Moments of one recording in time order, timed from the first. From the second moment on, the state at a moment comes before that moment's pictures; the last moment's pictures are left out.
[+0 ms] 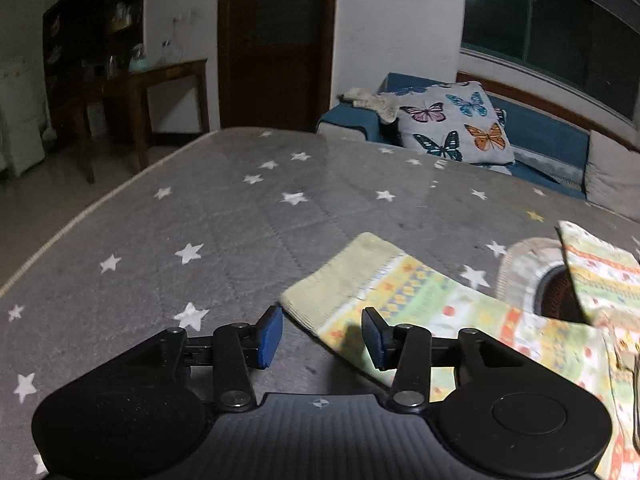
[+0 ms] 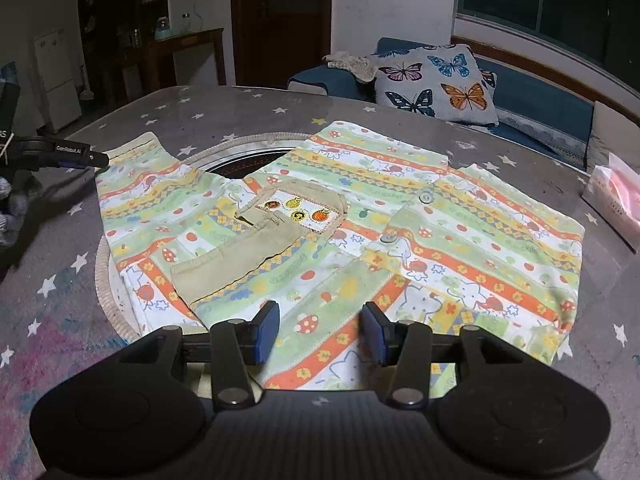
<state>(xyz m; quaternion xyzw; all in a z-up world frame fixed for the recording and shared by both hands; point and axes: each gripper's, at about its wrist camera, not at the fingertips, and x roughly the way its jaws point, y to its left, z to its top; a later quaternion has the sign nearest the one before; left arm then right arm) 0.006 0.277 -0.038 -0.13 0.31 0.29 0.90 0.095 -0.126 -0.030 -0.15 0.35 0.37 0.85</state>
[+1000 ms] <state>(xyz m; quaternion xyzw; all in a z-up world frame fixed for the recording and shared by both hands) 0.037 0.103 0.051 -0.23 0.23 -0.08 0.94 0.099 -0.209 -0.007 -0.06 0.34 0.30 0.89</state>
